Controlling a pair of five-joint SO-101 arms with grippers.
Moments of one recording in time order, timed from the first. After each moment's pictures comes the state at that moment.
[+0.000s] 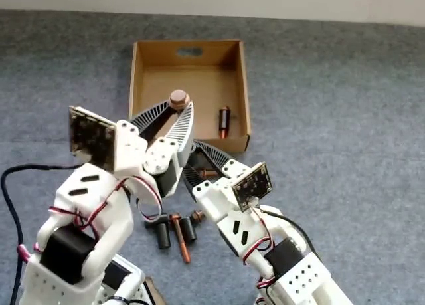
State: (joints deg) left arm 23.3 -71.7 40.8 46.2 11.5; right arm -43.7 -79.0 85.4 3.4 2.7
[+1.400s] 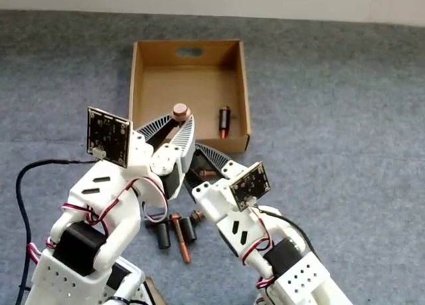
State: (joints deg) left arm 23.5 -72.7 49.1 46.1 11.4; right arm -43.7 -78.9 85.8 3.4 2.7
